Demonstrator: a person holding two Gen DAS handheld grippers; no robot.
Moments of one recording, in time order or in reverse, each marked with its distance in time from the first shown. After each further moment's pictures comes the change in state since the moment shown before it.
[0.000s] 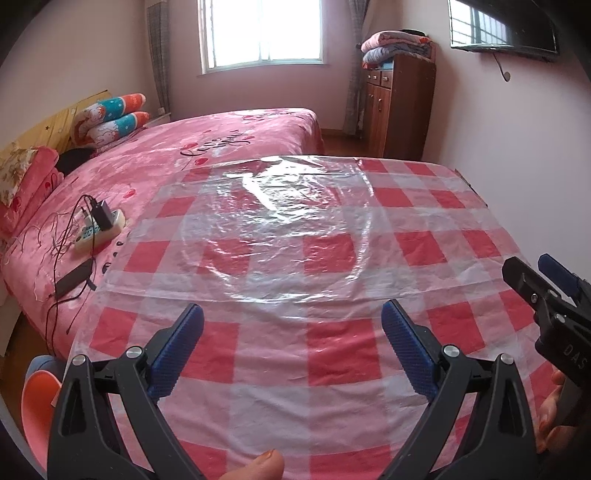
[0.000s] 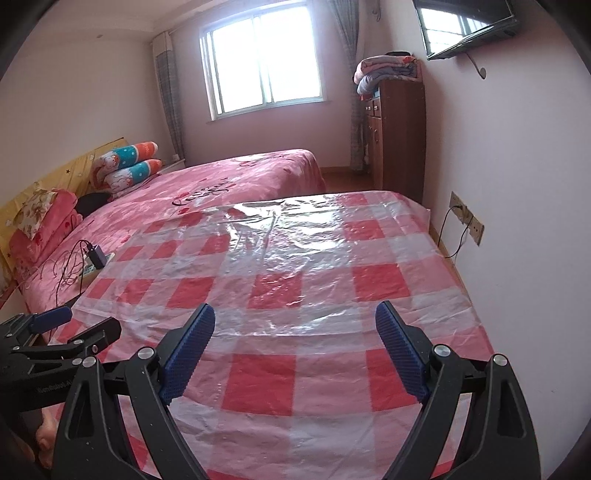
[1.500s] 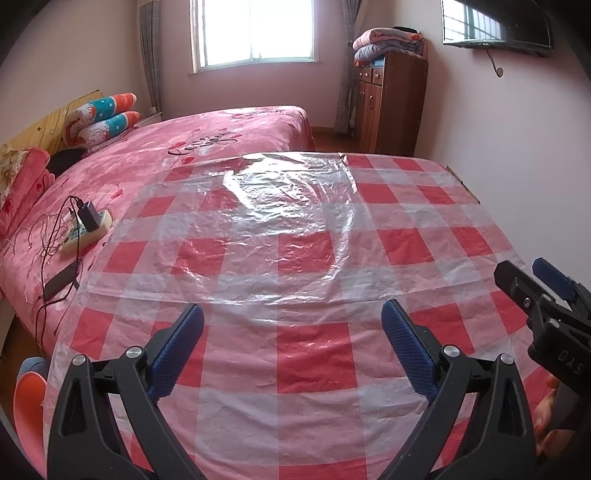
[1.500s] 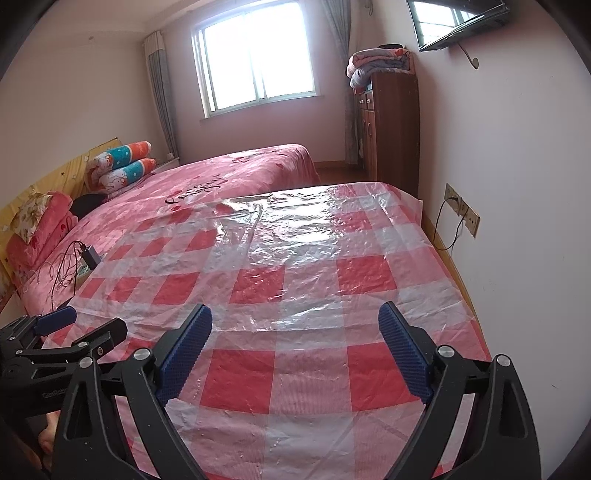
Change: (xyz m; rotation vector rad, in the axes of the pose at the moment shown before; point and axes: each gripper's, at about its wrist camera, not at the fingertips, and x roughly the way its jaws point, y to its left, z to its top) left arm 0.010 -0.018 0.000 0.006 -0.001 -0.027; right arm 0.008 -0.014 -0.003 0.023 0.031 -0.009
